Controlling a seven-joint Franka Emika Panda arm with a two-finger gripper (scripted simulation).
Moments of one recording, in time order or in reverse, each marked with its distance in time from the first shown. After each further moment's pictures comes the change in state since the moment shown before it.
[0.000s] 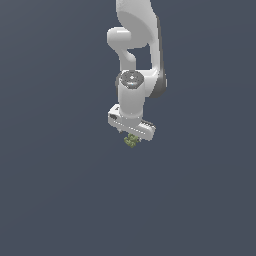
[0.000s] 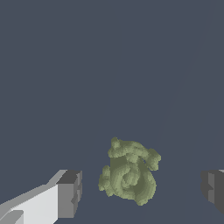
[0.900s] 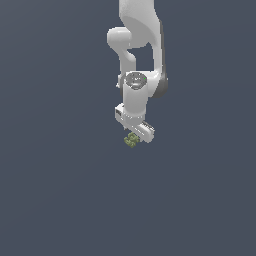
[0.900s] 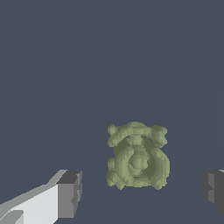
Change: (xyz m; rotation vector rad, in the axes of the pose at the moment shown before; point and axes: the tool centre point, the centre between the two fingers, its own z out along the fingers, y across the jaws) arm -0.025 -0.004 0.018 0.009 0.006 0.293
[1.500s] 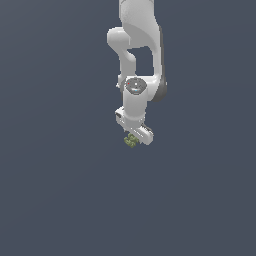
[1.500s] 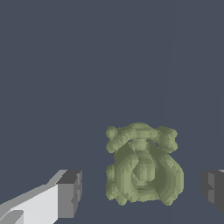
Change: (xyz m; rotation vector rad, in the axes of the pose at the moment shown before) arm -0.001 0.000 0.019 0.001 0.001 0.009
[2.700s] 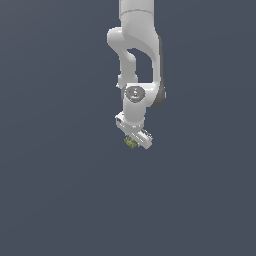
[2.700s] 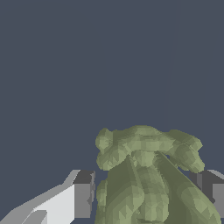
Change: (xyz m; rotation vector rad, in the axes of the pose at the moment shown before) arm 0.002 -0.001 0.030 0.000 0.000 0.003
